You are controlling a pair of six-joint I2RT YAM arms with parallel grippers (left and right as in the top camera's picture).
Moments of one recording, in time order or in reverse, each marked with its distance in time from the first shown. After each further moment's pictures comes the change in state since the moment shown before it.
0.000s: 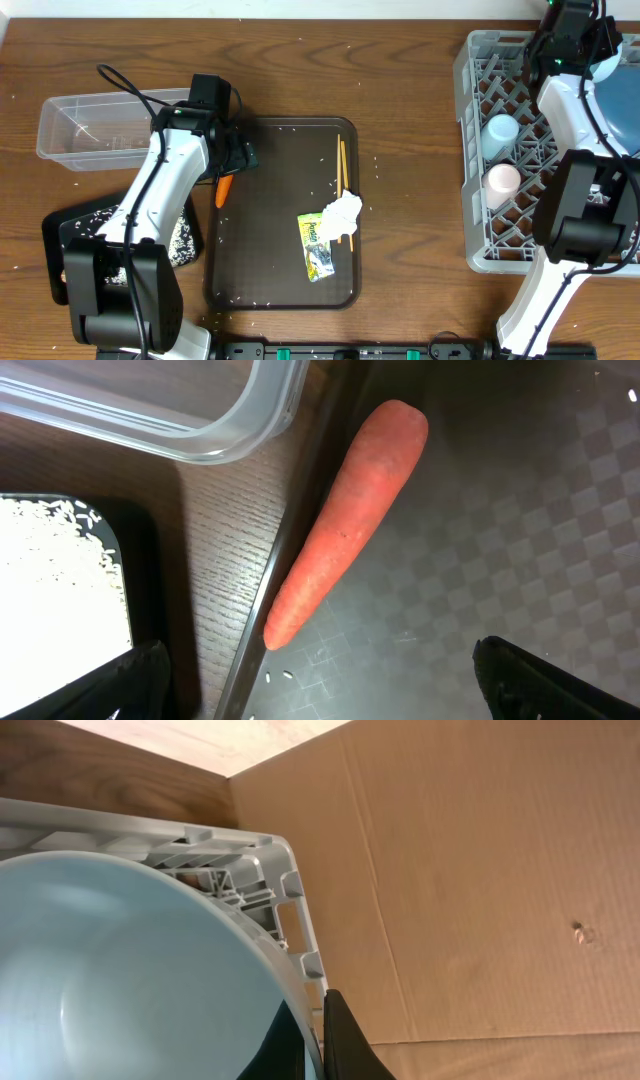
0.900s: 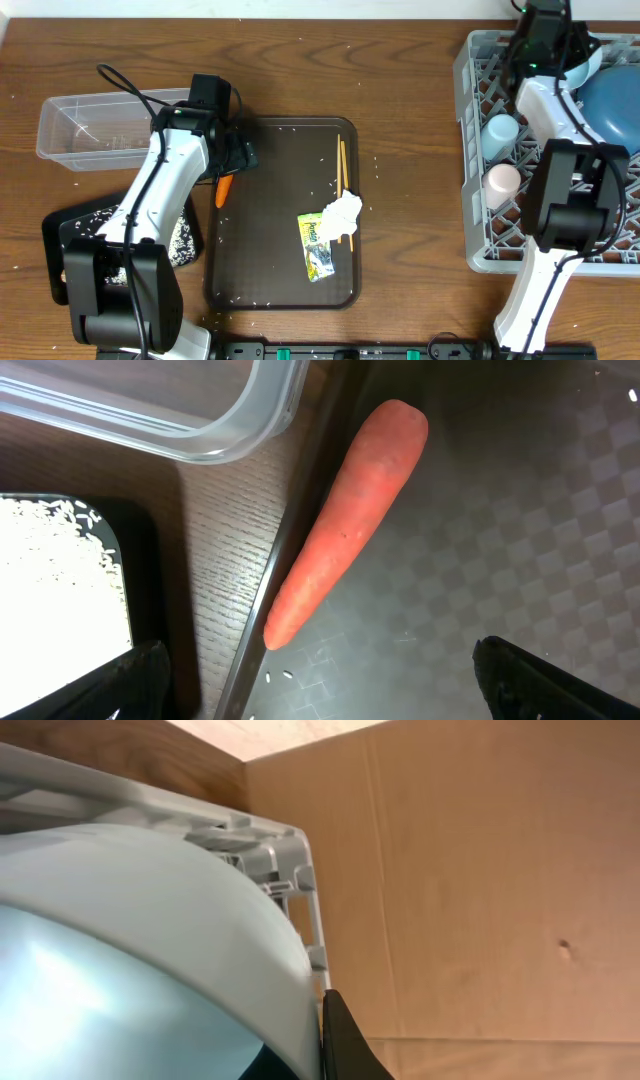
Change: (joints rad) left arm 0.000 0.000 0.000 0.000 0.000 0.000; right arm 0.065 0.077 0.000 0.059 0.108 -0.105
